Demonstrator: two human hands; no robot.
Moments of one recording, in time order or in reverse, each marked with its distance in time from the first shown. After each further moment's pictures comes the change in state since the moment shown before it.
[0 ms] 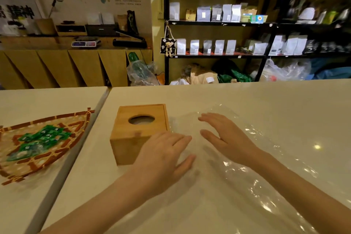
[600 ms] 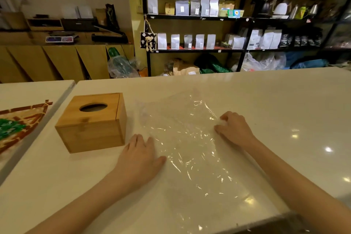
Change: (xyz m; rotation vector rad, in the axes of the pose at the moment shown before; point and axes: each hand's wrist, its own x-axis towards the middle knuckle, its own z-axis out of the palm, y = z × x) left_hand 0.012 0.062 0.063 0.004 -0.449 -0.455; right_hand -0.056 0.133 -0.025 0.026 0.137 0.625
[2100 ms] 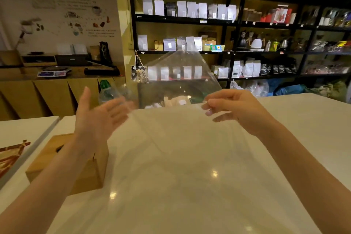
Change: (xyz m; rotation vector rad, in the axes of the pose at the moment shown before) left_hand 0.070 -0.019 -0.118 -1.836 0.095 0.233; right_hand -0.014 -0.057 -0.145 0.816 -0.152 -0.443
